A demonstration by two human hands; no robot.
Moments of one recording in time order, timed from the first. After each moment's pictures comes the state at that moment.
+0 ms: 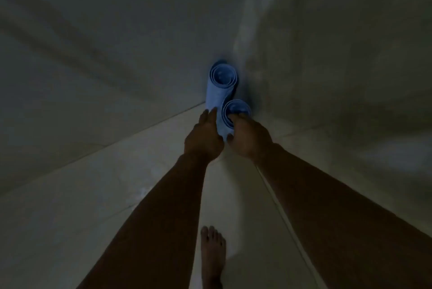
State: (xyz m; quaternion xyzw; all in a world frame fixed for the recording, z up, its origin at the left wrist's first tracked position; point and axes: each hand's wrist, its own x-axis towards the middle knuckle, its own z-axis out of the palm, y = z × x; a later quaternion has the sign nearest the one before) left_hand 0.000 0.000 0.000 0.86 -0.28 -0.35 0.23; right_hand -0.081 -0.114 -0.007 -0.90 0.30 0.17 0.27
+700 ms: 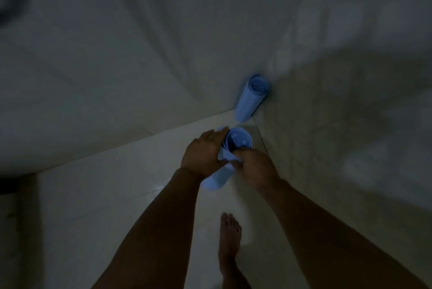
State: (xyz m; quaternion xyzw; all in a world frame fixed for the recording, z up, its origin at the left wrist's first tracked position) left_hand -0.014 0.161 0.100 0.86 -0.39 -0.28 0.17; right_hand -0.130 0.025 0.080 -0.92 0.19 0.16 0.29
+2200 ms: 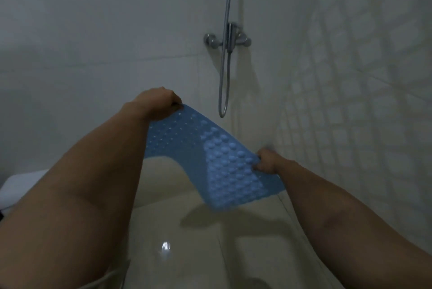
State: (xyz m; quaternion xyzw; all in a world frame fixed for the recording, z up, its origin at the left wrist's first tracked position) left_hand -0.091 0.630 0.736 0.92 -0.40 0.03 -0.01; right_hand -0.282 0.335 0.556 -0.95 0.20 0.14 0.20
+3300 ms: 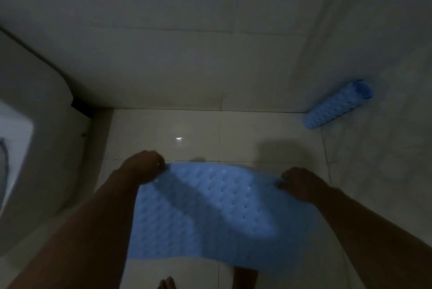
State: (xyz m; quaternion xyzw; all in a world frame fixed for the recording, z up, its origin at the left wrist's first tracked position) left_hand -0.010 0.615 0.055 0.91 -0.10 -0.41 0.03; right_hand -0.154 0.199 0.049 -0.90 0.11 0.41 0.11
